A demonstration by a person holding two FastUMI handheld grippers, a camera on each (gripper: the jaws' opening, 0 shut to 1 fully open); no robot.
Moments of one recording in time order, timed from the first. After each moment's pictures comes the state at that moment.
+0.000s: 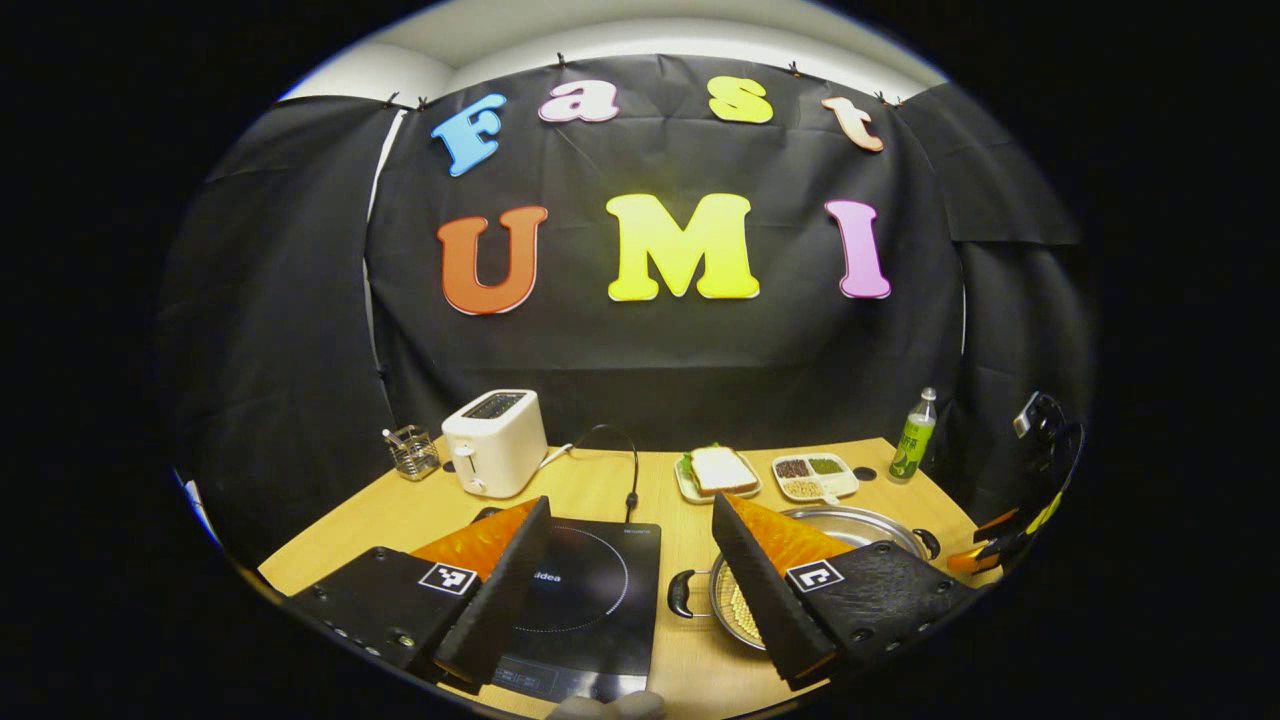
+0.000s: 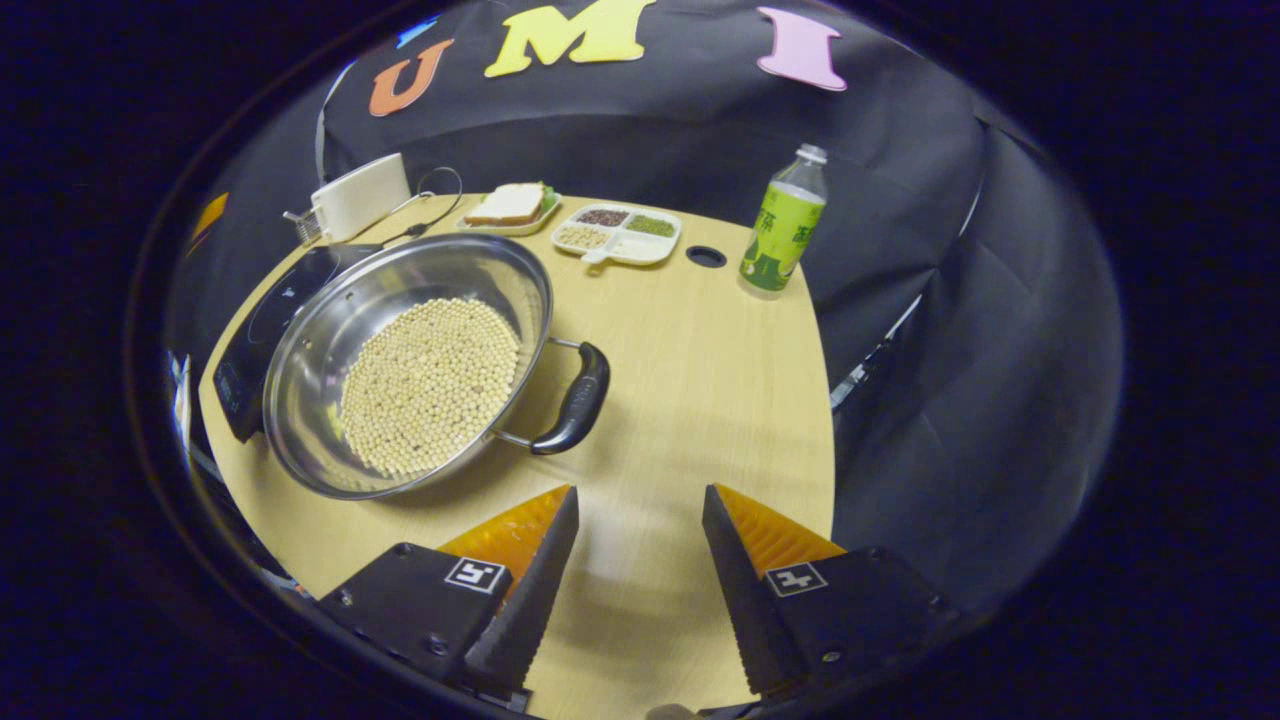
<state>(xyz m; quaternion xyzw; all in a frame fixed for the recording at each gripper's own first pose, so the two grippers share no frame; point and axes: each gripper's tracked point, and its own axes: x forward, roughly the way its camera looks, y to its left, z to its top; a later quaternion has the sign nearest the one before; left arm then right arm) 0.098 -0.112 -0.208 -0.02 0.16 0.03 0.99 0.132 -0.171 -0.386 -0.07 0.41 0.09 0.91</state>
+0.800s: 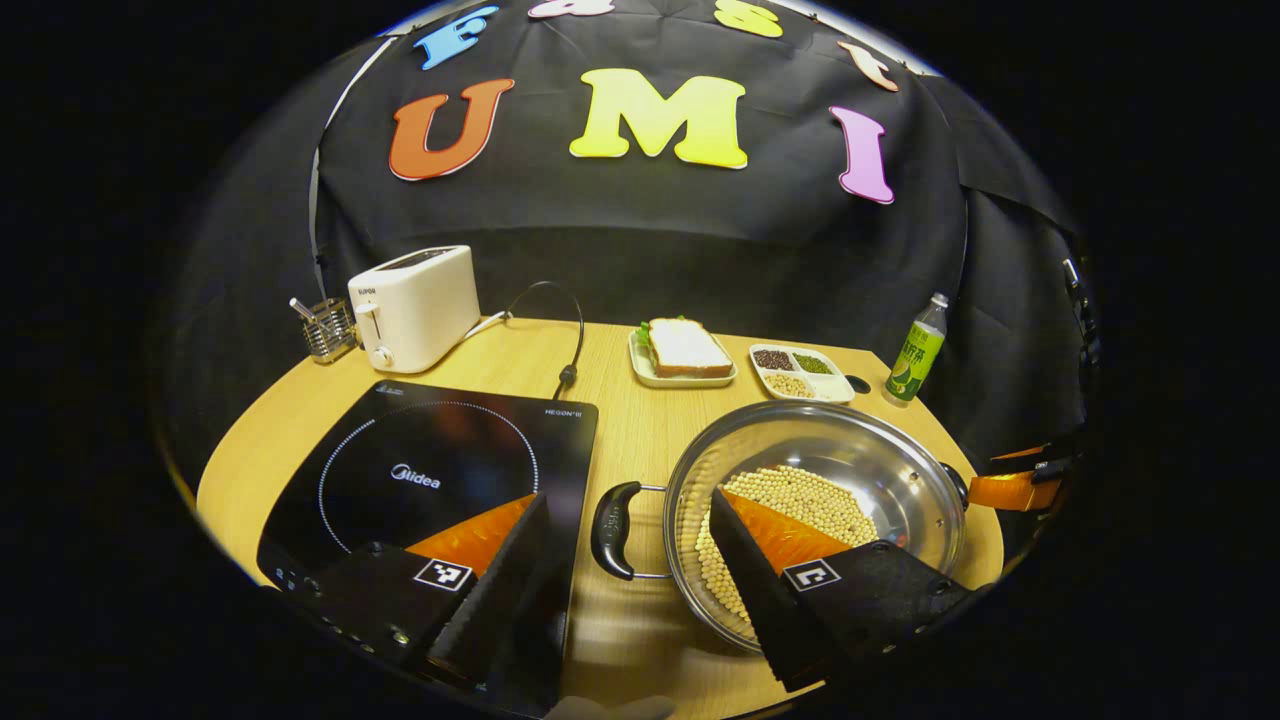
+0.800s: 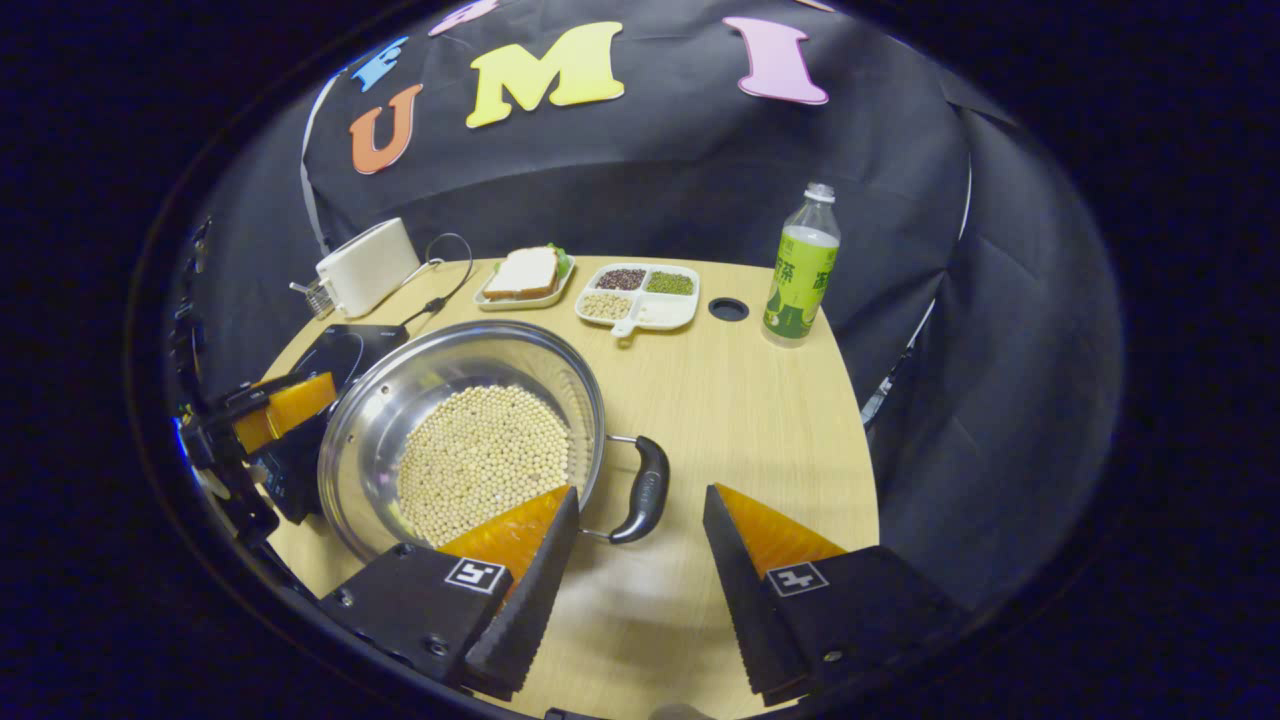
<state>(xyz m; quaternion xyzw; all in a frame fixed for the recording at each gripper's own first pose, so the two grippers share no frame) 0.126 -0.169 -0.360 -0.08 0.31 -0.02 0.95 0.171 -0.119 -0.366 0.00 0.38 0.10 0.92</state>
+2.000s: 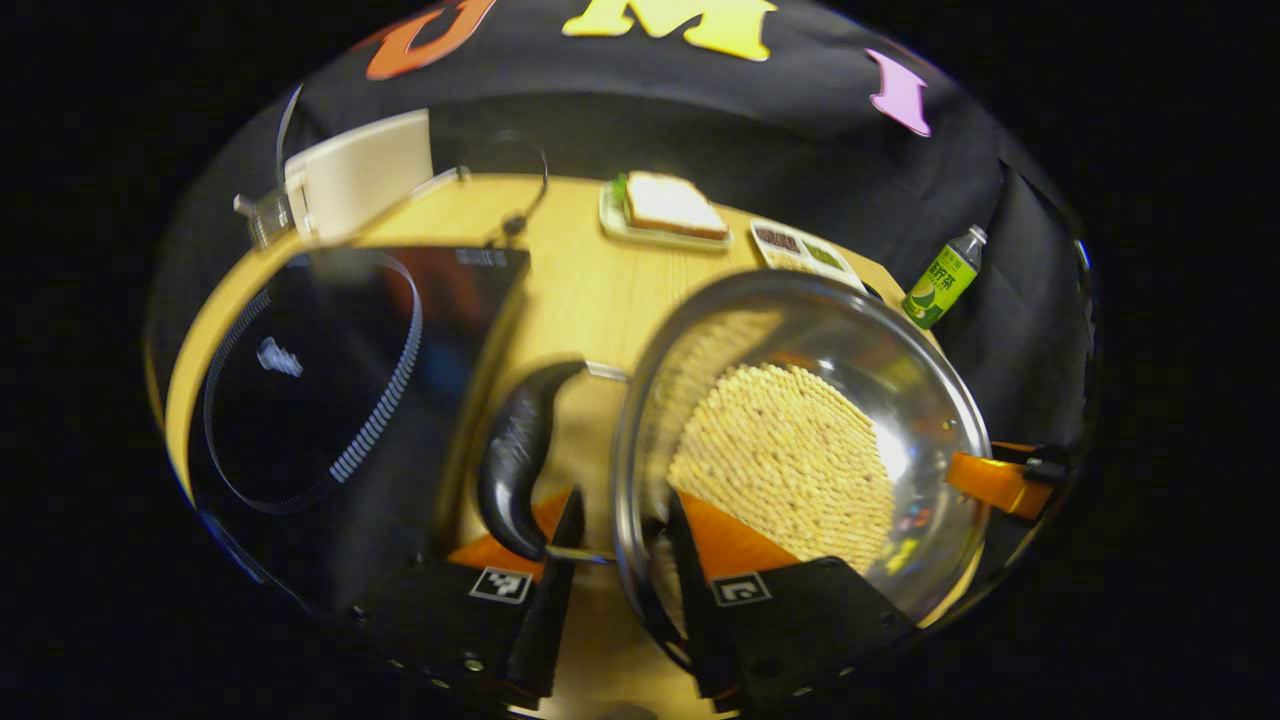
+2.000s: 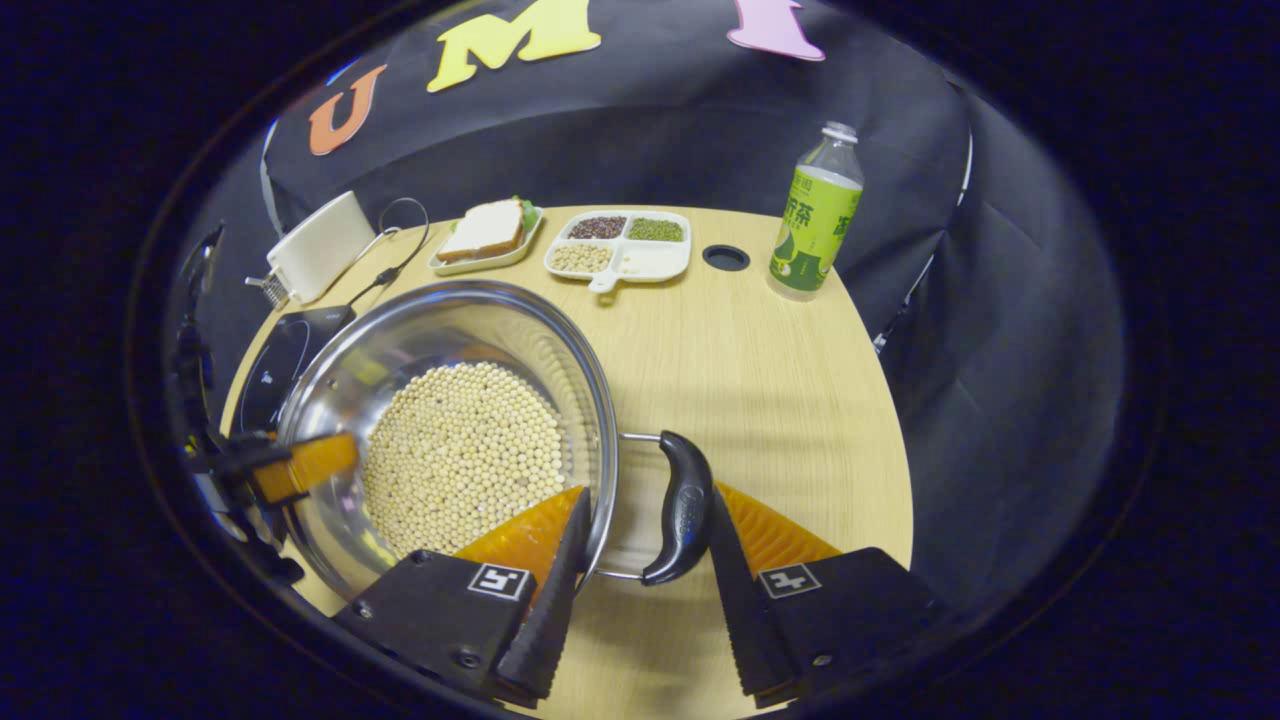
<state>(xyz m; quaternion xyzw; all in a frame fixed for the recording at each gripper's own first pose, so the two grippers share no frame) 0.124 -0.222 -0.437 -0.12 0.45 -0.04 0.89 0.189 -0.106 -0.401 0.00 0.45 0.05 0.89</state>
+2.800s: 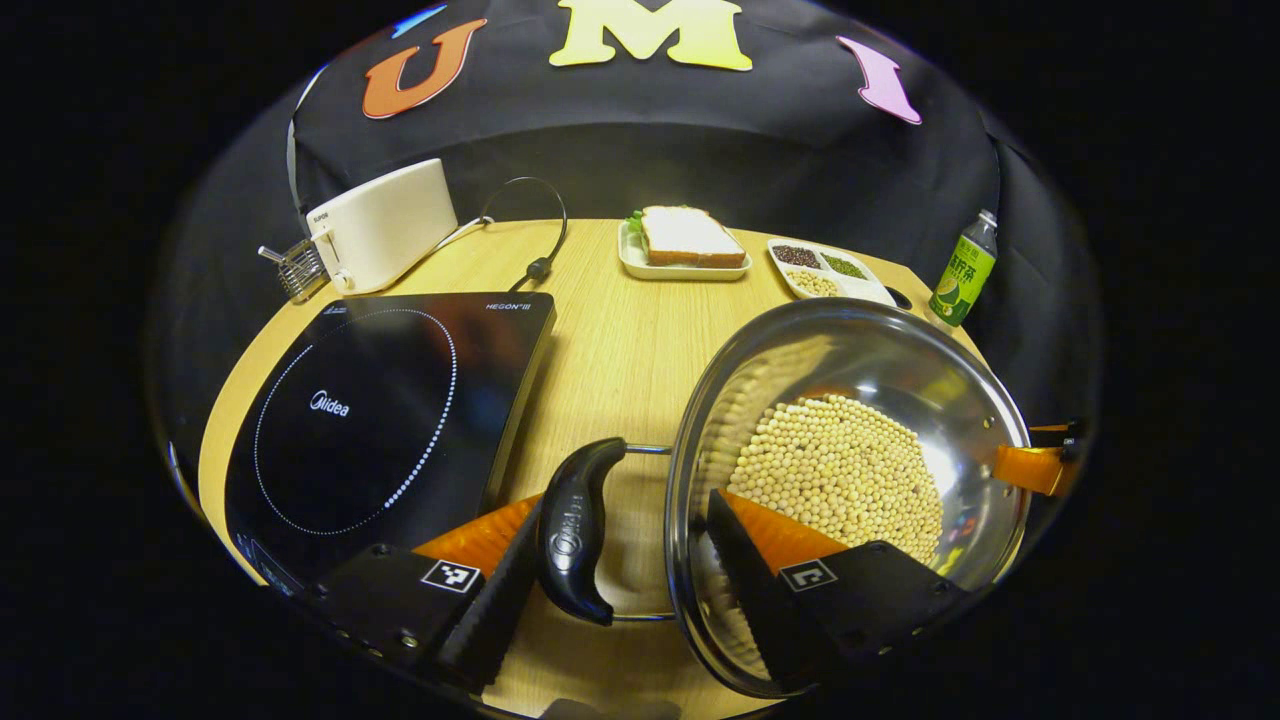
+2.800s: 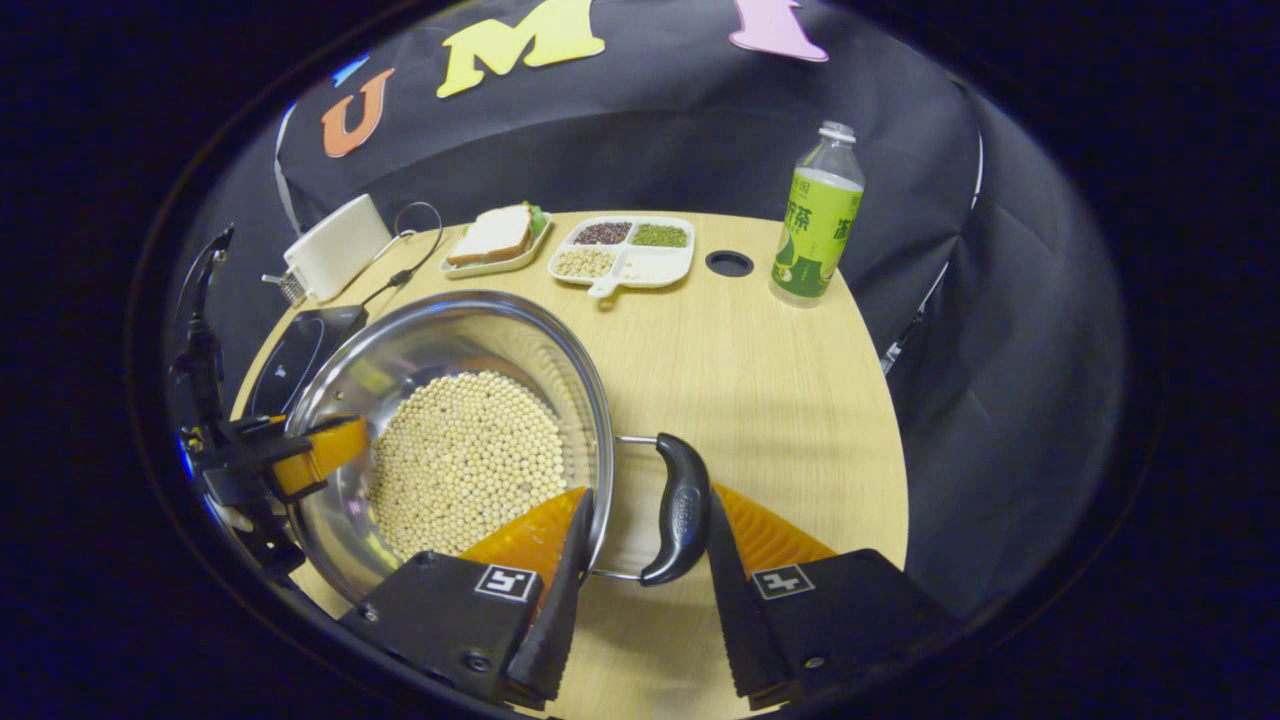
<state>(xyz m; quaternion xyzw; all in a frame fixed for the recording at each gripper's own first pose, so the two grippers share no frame) 0.129 -0.204 -0.430 -0.06 0.43 0.00 0.90 0.192 -0.122 -0.400 0.00 0.44 0.09 0.90</state>
